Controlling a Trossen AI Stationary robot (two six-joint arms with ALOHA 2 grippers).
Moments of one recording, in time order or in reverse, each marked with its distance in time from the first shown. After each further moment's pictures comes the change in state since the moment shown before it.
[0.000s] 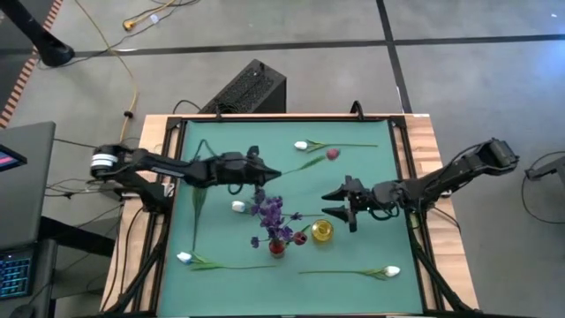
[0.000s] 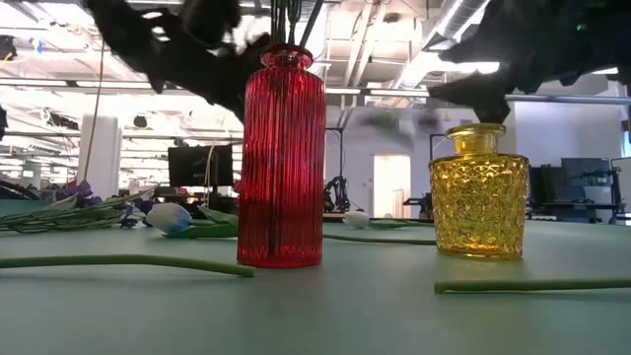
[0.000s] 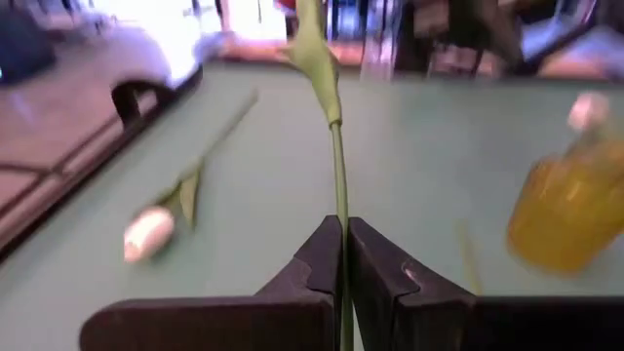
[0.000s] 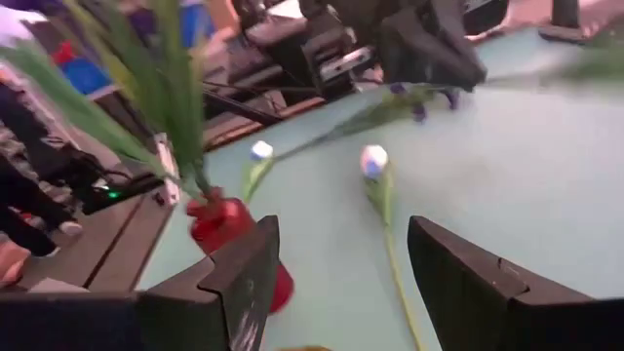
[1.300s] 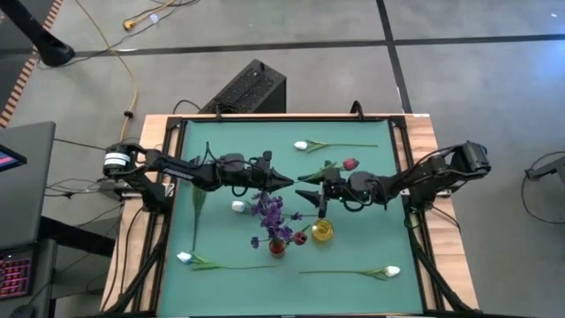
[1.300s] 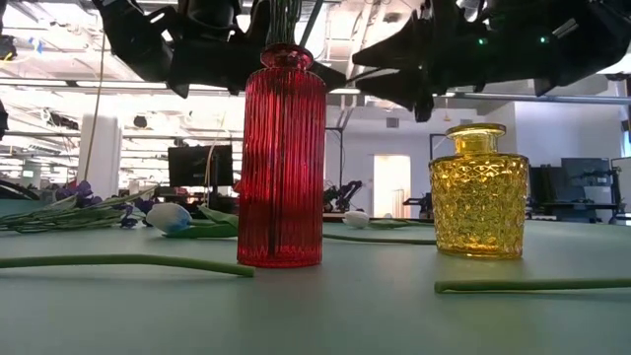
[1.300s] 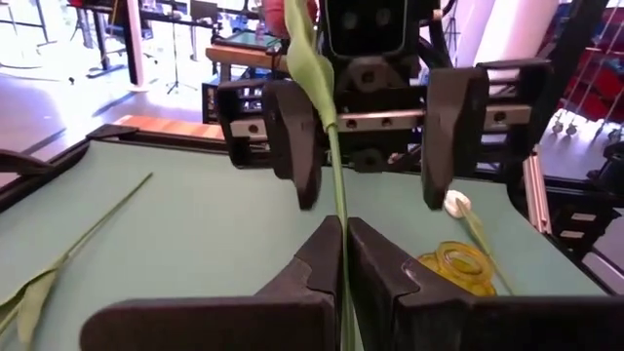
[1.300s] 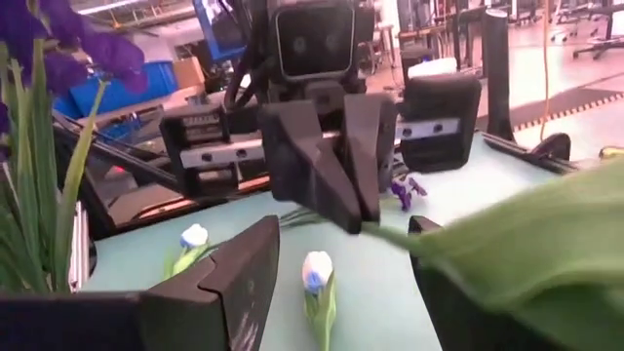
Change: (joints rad) left arm -0.026 0.128 0.064 0.272 0.198 -0.116; right arm -0.197 0.387 0.184 0.365 -0.024 -0.186
